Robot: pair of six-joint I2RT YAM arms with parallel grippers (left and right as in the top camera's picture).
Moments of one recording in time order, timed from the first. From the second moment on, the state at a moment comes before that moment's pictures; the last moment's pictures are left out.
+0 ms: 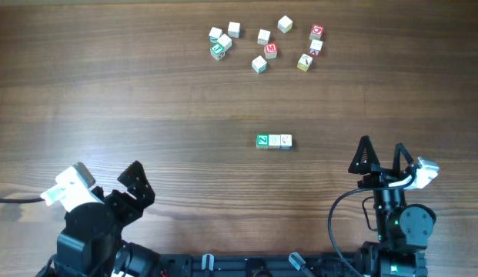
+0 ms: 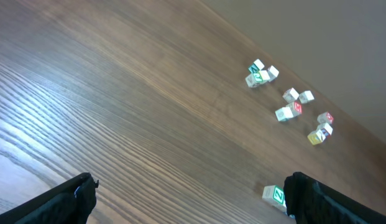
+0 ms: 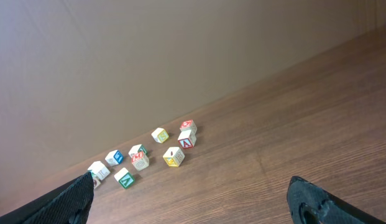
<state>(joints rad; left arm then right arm) -0.39 0.42 0.93 -1.14 -0.40 -0.84 -0.13 0.02 0.01 0.00 -0.11 0.44</state>
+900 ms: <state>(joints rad) 0.04 0.01 0.02 0.01 -0.14 -0.45 -0.13 0.02 0.01 0.00 -0.11 0.44</state>
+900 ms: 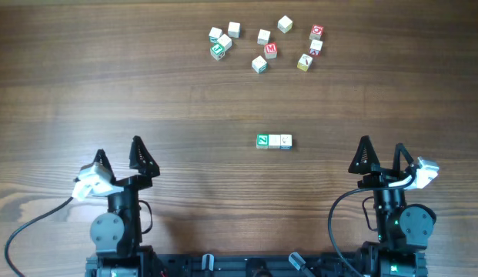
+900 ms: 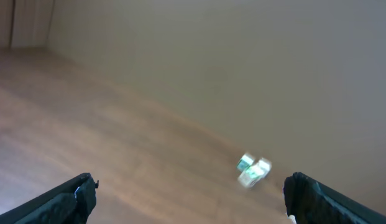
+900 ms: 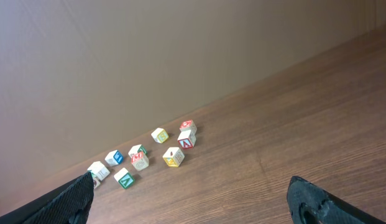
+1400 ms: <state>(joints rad) 0.04 0.01 0.01 -0.07 -0.05 -0.26 -0.13 0.02 0.01 0.00 -0.11 0.44</state>
